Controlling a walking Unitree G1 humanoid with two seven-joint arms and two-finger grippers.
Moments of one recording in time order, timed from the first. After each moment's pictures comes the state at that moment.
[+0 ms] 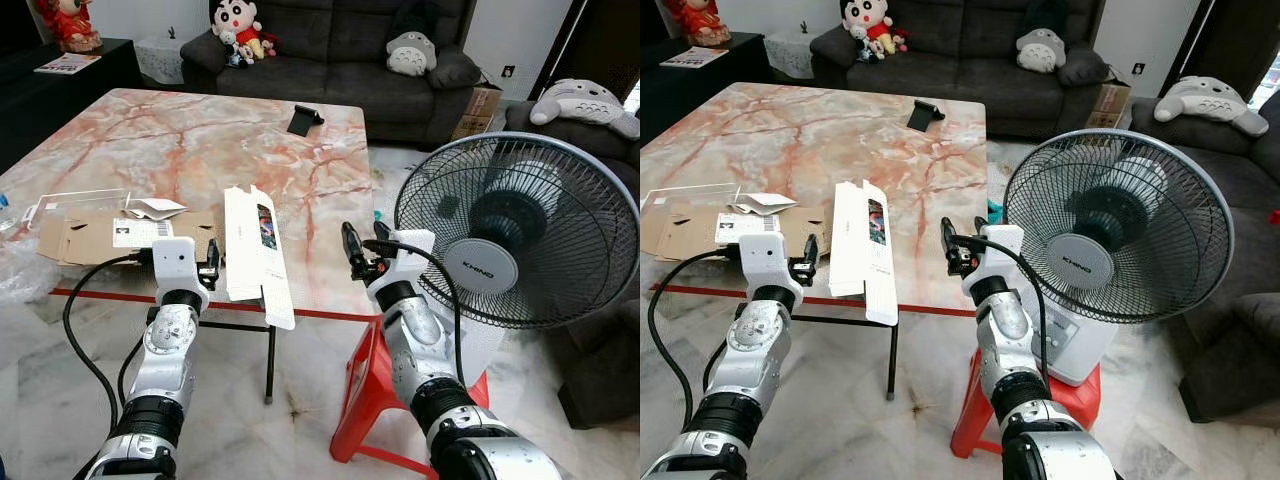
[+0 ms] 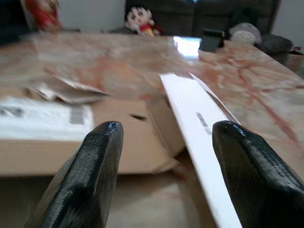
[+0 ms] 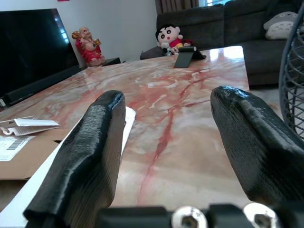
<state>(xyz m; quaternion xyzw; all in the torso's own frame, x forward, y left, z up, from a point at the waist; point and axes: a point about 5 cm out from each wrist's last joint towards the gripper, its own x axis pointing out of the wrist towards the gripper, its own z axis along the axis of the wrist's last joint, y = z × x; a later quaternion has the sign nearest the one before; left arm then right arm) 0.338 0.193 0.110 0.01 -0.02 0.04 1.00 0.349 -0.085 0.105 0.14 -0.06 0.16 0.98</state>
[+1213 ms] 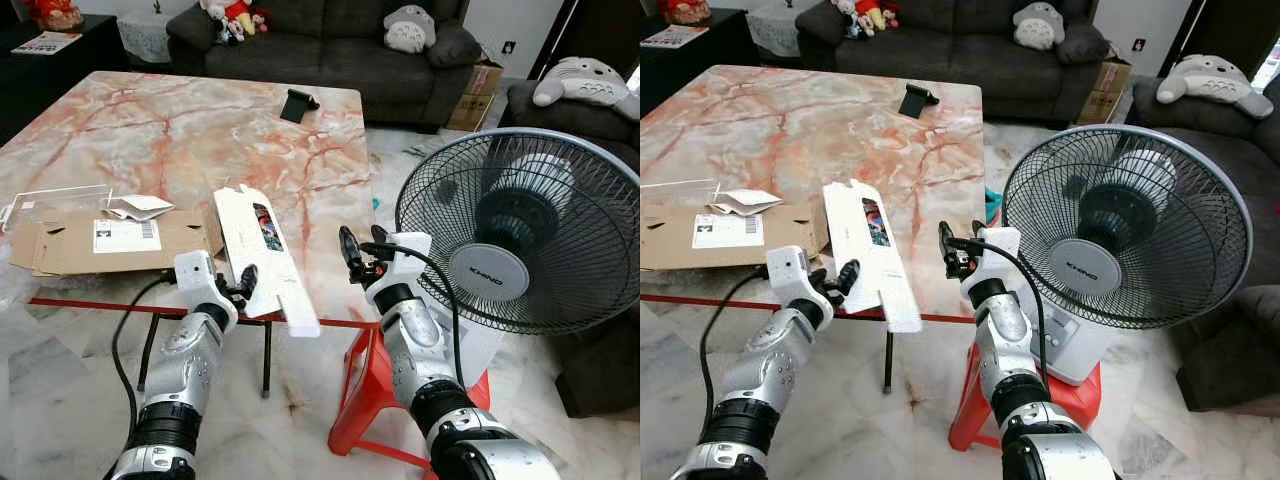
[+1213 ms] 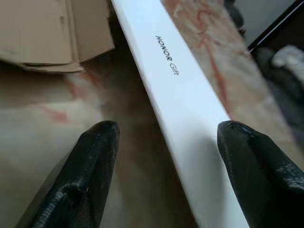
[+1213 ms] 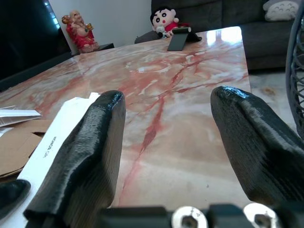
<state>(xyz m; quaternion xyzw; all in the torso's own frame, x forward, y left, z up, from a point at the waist) 0.332 0.162 0.097 -0.23 0.08 -0.04 0.97 0.348 -0.083 0.102 0.13 -0.05 0.16 0.98</state>
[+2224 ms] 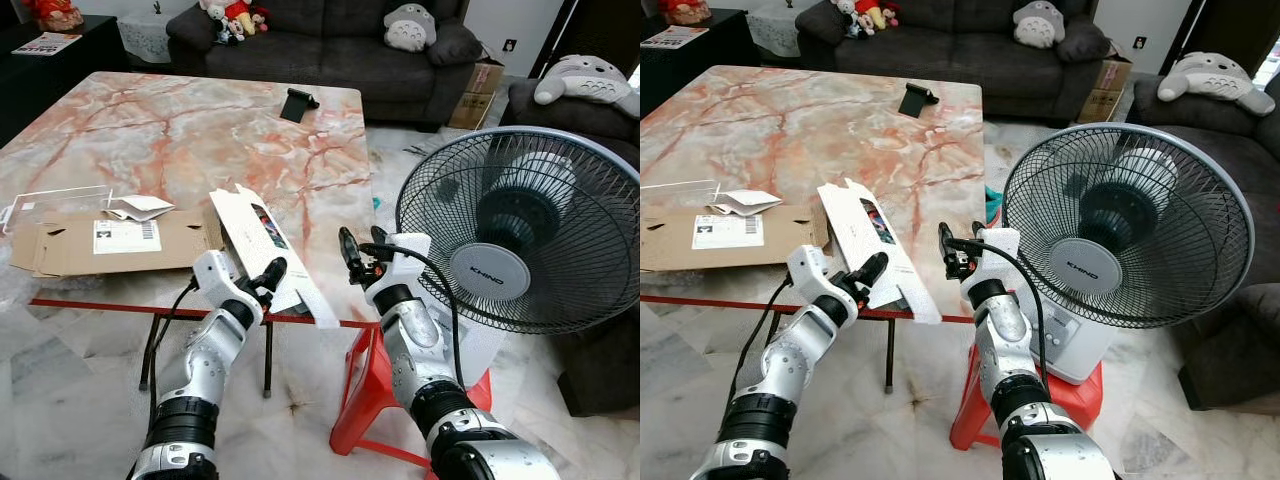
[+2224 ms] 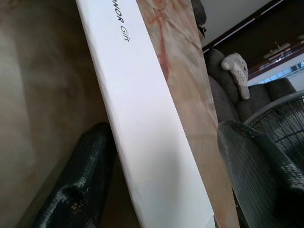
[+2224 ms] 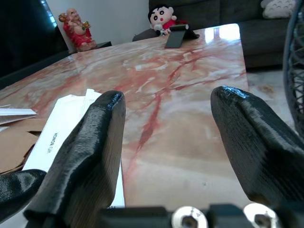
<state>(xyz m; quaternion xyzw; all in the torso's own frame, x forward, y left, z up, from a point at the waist) 0.334 0.130 0.102 -0.36 0.12 -0.10 0.92 0.348 -0.085 0.101 0.13 -0.05 0.16 0.98</state>
